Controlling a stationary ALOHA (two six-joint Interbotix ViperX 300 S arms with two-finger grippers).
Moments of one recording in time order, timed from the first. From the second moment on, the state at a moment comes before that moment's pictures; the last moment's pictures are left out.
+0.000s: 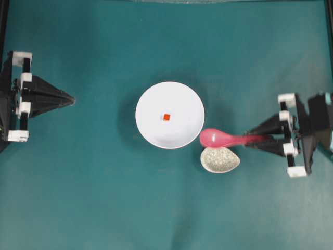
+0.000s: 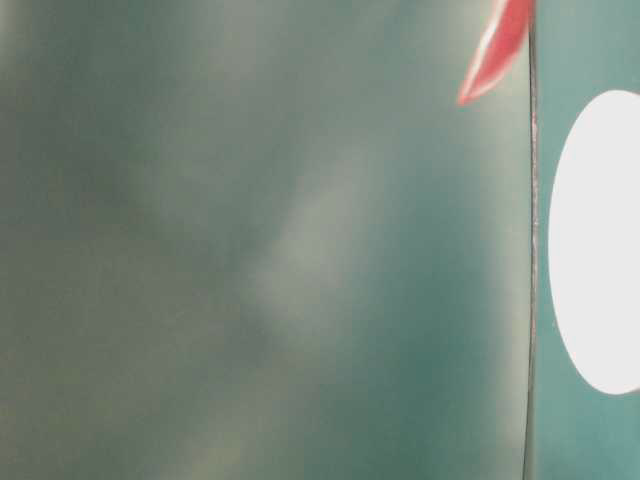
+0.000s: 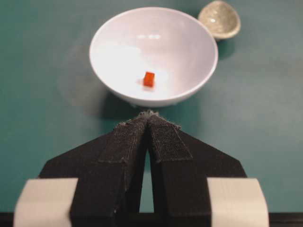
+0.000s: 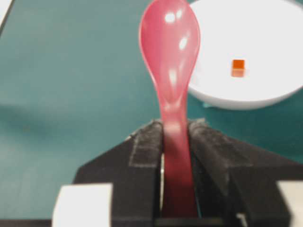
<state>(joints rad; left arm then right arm) 0.05 -0.88 1.17 0.01 0.08 0.01 0.25 -0.57 1.24 0.64 -0.38 -0.37</state>
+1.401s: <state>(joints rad) 0.05 -0.89 1.17 0.01 0.08 0.01 -0.29 -0.32 0.55 0.38 0.79 -0.18</state>
